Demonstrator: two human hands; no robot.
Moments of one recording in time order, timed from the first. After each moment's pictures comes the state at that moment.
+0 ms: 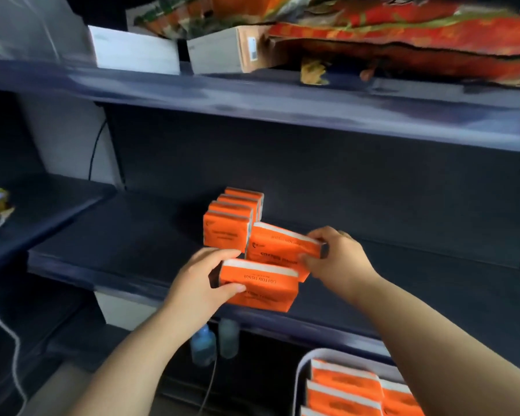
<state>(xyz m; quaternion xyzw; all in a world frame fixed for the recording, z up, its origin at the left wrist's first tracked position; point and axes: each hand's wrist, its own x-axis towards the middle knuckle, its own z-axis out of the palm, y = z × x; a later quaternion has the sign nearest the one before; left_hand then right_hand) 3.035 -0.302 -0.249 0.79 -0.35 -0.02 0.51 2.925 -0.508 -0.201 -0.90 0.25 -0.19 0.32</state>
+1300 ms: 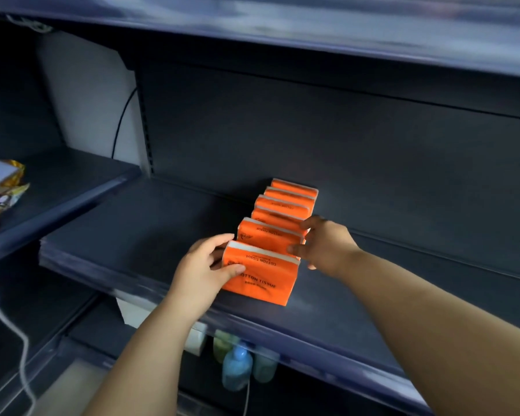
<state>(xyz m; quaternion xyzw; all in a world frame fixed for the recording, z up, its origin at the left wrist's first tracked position) 3.170 -0.288 -0.311 0.73 -0.23 -0.07 0.64 3.101 -0.488 -0.242 -0.91 0.26 -0.05 0.31</state>
